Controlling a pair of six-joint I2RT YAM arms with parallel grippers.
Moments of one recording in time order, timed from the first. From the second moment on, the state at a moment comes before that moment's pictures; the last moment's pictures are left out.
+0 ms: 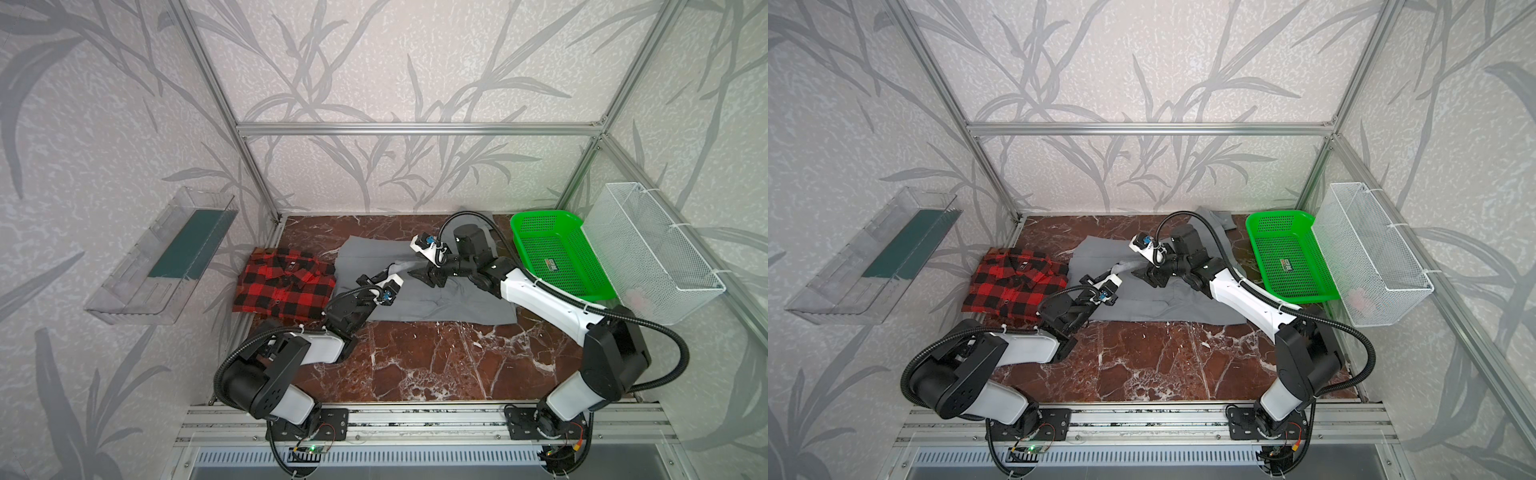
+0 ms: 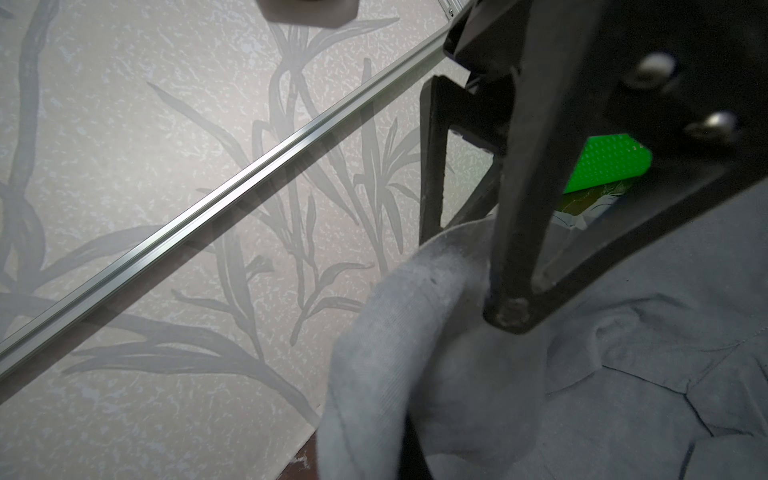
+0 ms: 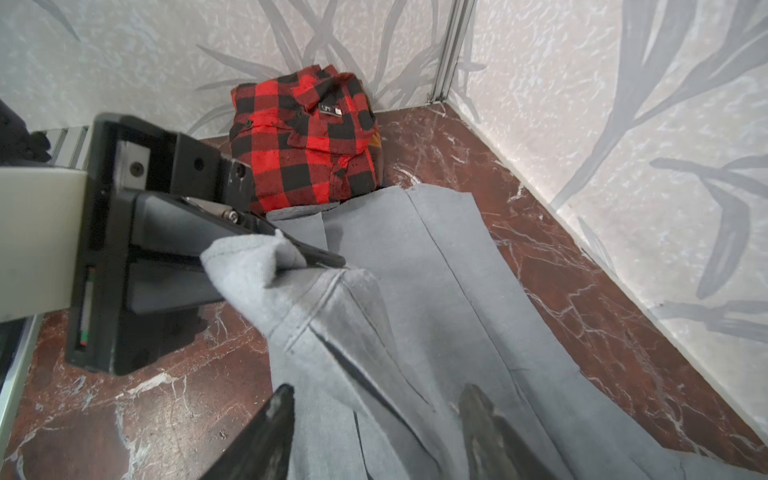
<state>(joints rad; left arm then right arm) -0.52 1.50 0.38 1.29 0.11 0.66 0.61 1.62 1.24 -0.17 -0.49 -0.39</state>
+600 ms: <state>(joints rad) -0.51 1.47 0.44 1.28 -0.04 0.52 0.69 1.63 1.18 -0.04 -0.38 -0.36</state>
